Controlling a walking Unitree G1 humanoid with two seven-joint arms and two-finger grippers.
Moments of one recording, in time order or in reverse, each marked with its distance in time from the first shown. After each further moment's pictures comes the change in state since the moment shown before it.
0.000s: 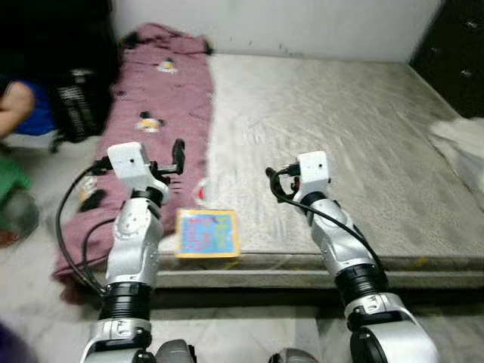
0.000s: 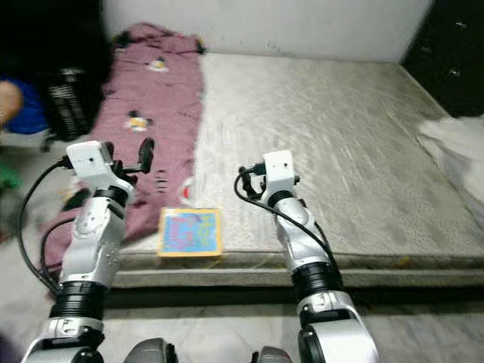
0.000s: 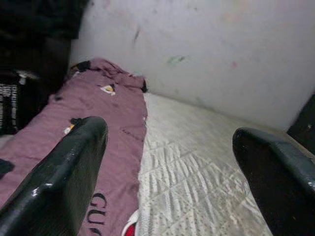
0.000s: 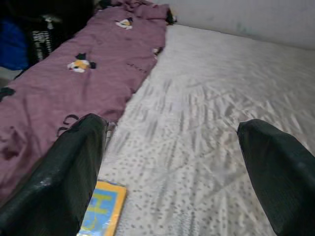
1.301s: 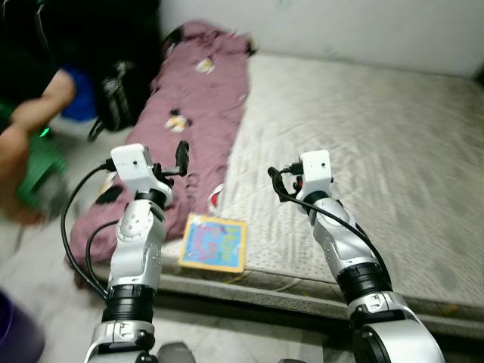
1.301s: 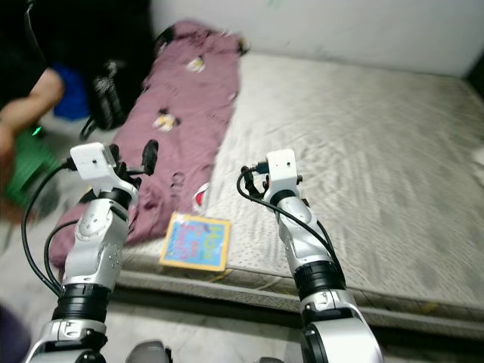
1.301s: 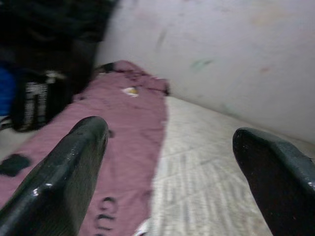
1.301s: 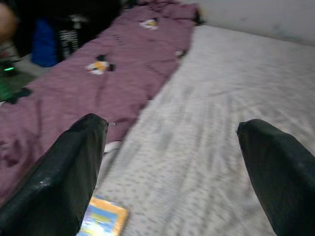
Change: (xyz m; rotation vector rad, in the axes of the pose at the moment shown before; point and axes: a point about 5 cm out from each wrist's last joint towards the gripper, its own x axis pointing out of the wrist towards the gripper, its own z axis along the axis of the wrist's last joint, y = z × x) left arm 0.000 -0.002 0.000 -0.013 0.005 -0.019; right arm 0.001 -0.004 0.002 0.018 0.004 -0.010
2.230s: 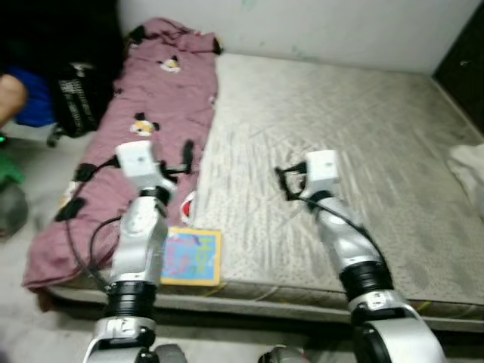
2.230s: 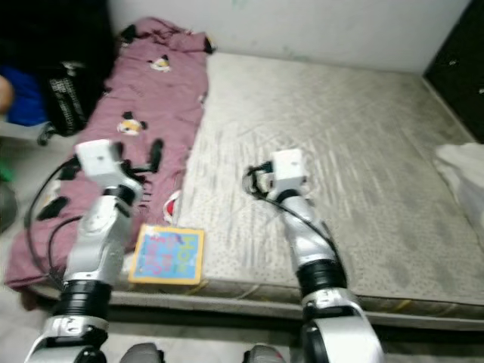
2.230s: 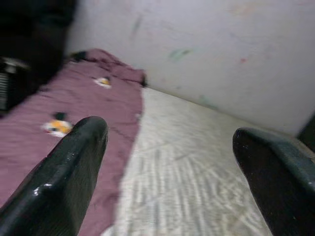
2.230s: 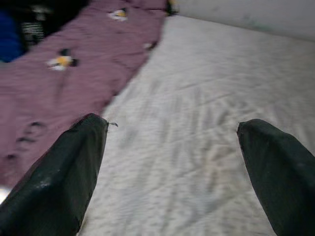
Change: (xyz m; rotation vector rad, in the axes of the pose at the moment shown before) left arm 0.000 0.001 -0.002 -0.005 0.018 0.006; right arm 0.000 0.001 -0.004 0.012 0.028 -0.001
